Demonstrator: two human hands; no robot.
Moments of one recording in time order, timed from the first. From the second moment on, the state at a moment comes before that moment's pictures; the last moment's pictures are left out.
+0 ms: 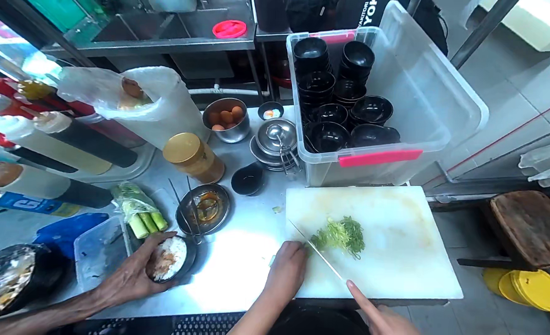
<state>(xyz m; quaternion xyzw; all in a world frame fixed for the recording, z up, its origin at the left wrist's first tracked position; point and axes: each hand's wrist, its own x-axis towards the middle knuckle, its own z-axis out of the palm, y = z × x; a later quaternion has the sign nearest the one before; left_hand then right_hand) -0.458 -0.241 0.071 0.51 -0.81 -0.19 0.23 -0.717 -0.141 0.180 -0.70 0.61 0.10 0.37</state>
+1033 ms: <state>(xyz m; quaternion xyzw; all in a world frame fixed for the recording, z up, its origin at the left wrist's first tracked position) -0.459 -0.247 0.078 0.55 -0.78 -0.21 0.20 -0.719 -0.131 0.182 -0.69 0.59 0.12 0.41</state>
